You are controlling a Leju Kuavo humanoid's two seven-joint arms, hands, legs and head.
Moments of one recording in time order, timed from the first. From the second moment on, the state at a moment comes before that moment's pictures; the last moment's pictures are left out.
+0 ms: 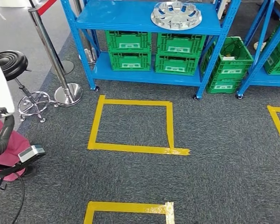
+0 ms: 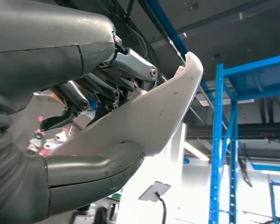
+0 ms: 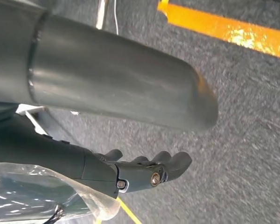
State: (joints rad) left arm -0.07 0.52 -0.18 -1.73 -1.29 0.54 0.05; right arm 0.30 -0.02 0.16 -0.80 0.57 -0.36 0.32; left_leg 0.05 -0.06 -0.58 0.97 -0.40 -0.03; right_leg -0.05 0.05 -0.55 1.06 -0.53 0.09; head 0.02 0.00
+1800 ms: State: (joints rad) left arm 0.01 0.53 -0.17 -1.77 -1.32 0.55 0.06; right arm 0.33 0.14 -0.19 -0.91 0.95 -0.17 0.23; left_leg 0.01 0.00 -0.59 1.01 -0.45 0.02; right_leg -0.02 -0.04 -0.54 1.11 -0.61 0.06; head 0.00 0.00
